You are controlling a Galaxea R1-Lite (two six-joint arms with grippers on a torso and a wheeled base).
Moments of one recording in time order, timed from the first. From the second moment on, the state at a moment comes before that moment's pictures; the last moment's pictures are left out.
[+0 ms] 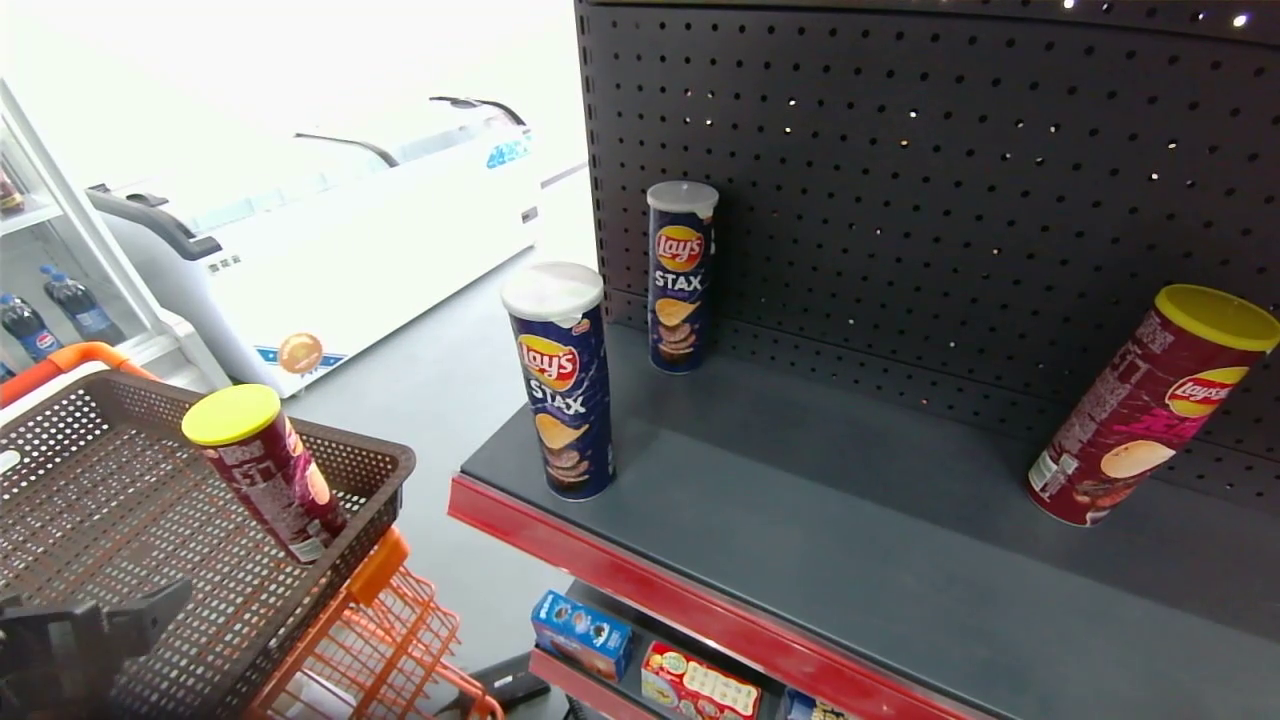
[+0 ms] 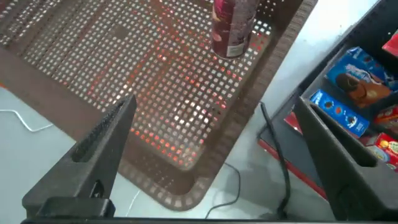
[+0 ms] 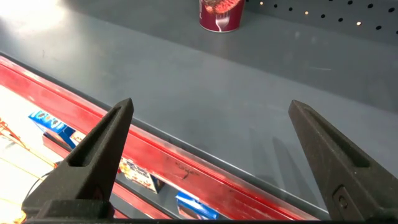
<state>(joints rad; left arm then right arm) 0.12 1.04 -0.38 -0.19 0.18 -0.05 0.00 0.00 0.00 0.00 0.04 0.00</state>
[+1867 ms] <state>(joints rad) 0.26 2.01 -0.35 -1.49 -0.05 0.11 0.00 0.00 0.00 0.00 0.04 0.00</state>
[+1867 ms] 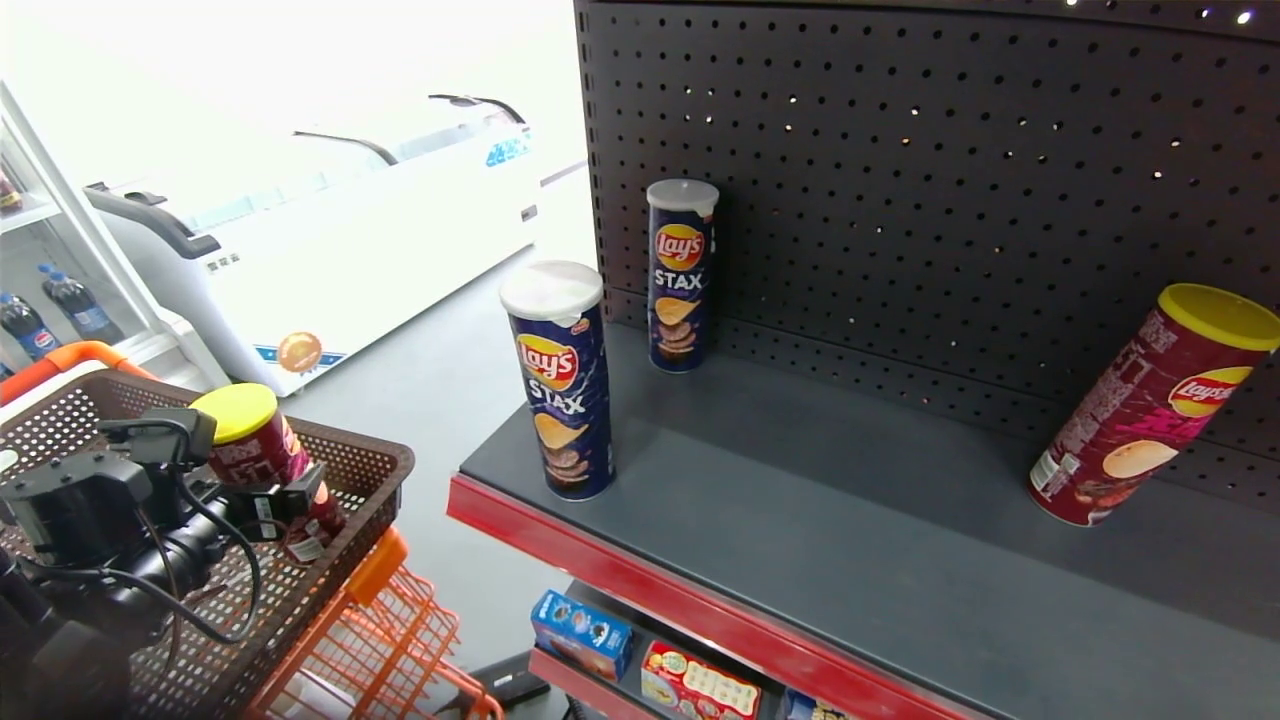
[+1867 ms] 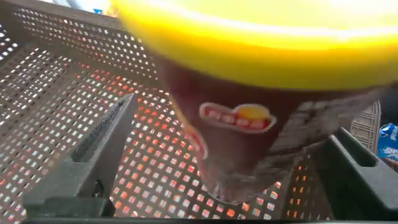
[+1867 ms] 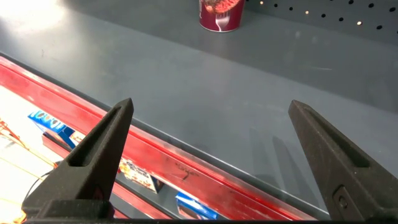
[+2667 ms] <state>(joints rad) 0.25 2.12 -0.44 -1.55 -0.05 0.11 0.00 0.00 0.00 0.00 0.04 0.00</state>
